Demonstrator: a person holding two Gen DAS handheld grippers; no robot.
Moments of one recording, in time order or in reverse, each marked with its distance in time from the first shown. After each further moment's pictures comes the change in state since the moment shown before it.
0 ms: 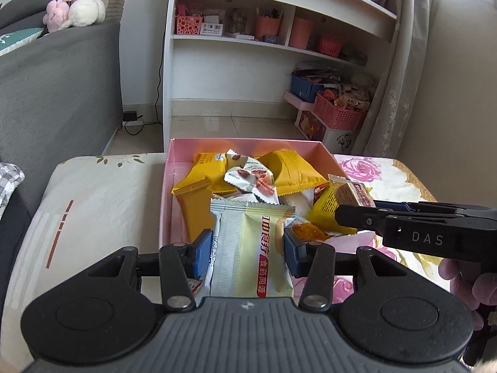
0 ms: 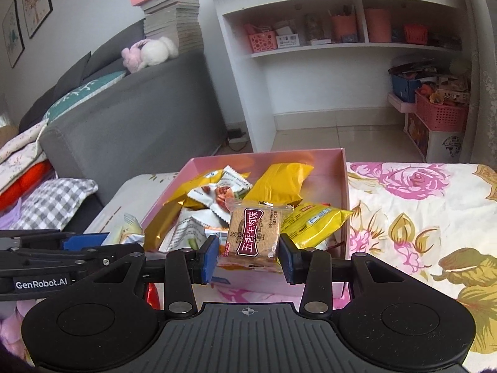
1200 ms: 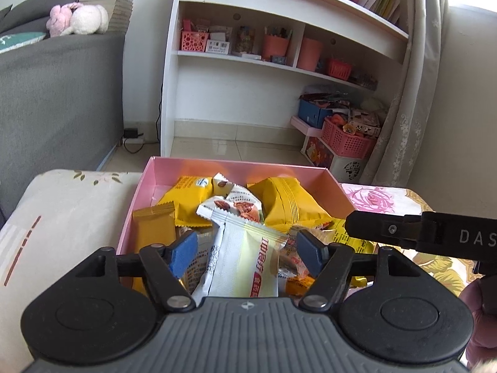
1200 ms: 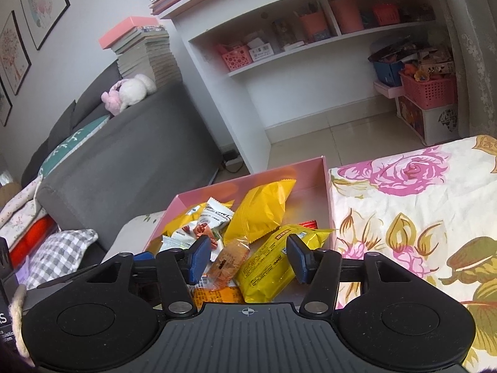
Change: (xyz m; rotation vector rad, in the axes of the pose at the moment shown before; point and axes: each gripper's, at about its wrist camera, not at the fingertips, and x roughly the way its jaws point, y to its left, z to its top) left arm 0.035 -0.010 0.005 -0.051 -0.096 0.027; right arm 0.010 -0.036 0.009 0.162 -0.056 0.047
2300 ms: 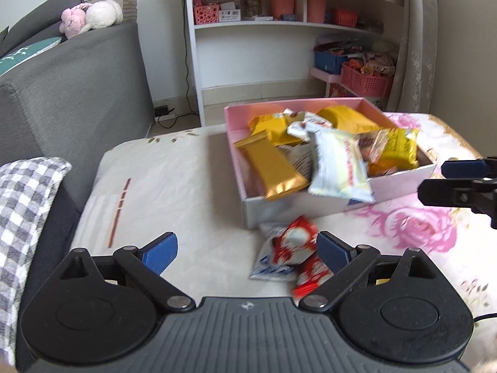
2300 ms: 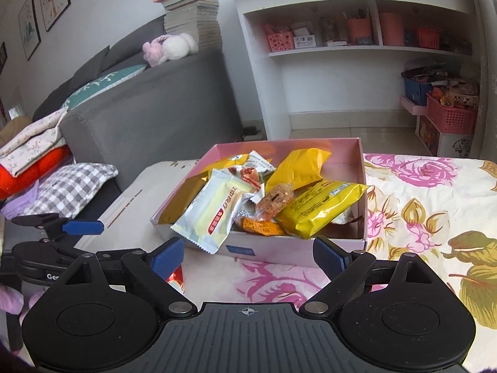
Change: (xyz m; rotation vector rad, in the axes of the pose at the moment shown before) left arm -0.053 0.065 -0.033 0.188 0.154 0.118; right arm -0.028 0.058 -0.052 -0.236 0.084 -0.003
